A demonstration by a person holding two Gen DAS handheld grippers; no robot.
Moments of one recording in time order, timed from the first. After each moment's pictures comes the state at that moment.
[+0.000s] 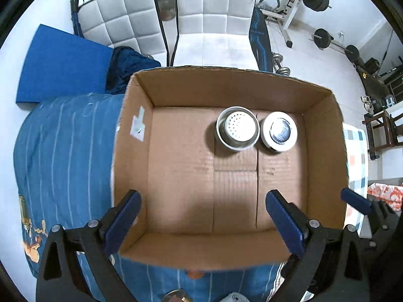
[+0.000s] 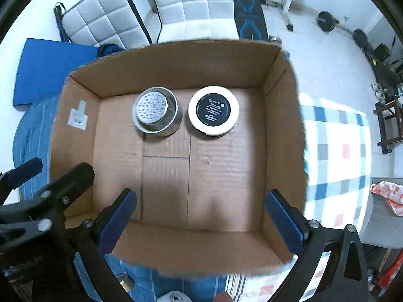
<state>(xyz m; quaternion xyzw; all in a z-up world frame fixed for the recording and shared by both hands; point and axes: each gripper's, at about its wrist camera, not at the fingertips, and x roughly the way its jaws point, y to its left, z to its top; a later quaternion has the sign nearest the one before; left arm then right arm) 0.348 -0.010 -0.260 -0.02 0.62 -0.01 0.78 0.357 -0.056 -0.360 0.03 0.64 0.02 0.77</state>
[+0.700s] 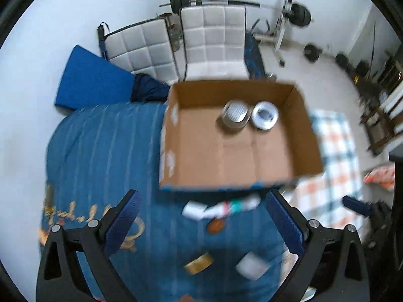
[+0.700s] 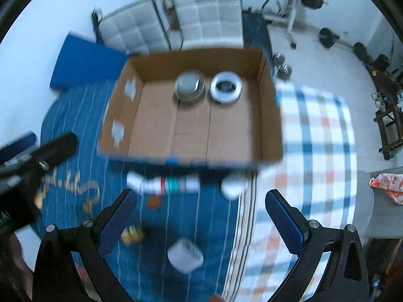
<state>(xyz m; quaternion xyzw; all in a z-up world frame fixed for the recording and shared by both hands) 0.201 0.021 -0.183 0.04 0.55 0.01 0.83 0.213 -0.052 -0.288 0.03 0.61 0.06 0.79</state>
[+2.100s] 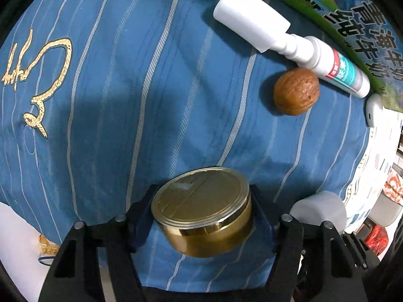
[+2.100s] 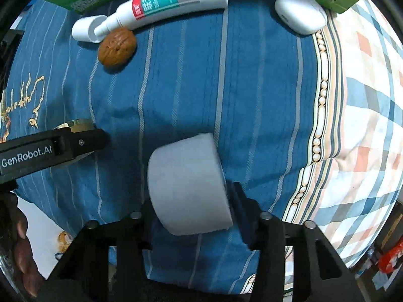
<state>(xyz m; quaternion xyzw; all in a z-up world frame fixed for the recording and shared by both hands) 0.139 0.059 -0.471 -0.14 0.78 0.04 0.60 0.124 0.007 -0.516 0.02 0.77 0.06 0.64</state>
